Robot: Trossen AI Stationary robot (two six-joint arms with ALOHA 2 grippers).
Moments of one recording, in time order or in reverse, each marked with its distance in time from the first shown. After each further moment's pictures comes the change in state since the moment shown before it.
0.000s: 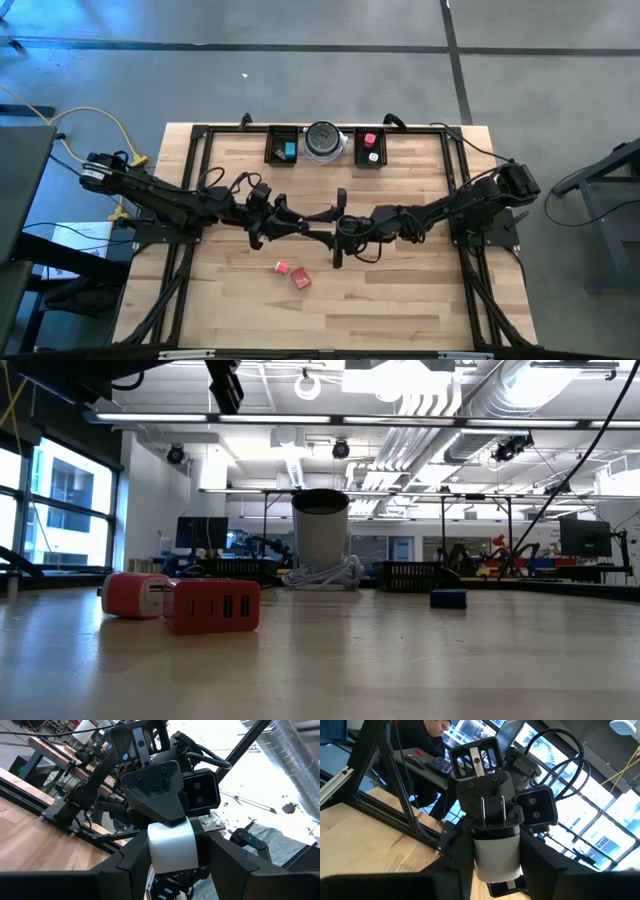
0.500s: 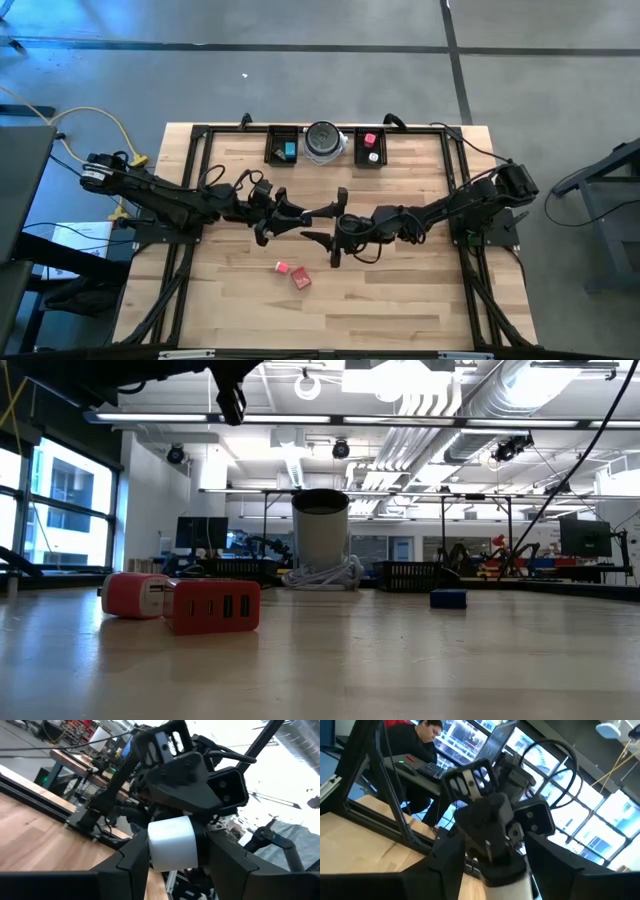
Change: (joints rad) left arm 0.027 0.002 0.002 -0.032 -0.006 0.070; right arm 0.017 0.004 0.000 0.059 0.031 -0.006
